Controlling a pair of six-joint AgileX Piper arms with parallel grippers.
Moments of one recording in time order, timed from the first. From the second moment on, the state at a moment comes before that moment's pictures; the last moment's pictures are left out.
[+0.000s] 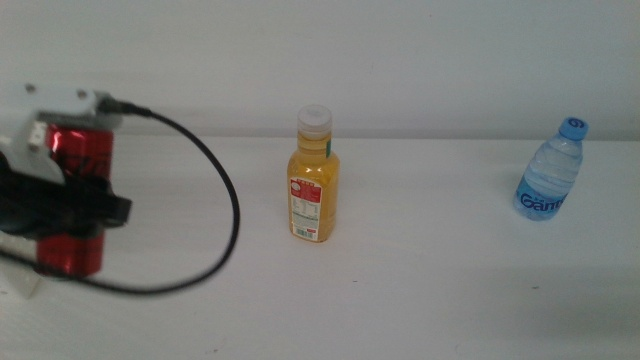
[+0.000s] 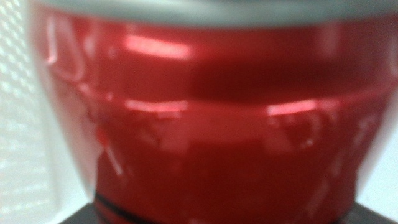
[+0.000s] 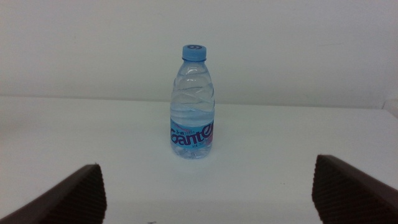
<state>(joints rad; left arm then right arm) -0.01 1.20 -0.85 -0.25 0.75 0.29 -0.03 0.00 0.00 -0.03 0.22 -0.07</state>
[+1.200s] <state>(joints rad) 0.46 1.89 -1.67 -0.01 1.23 0.55 -0.03 0.00 0.00 -0.03 0.22 -0.07</state>
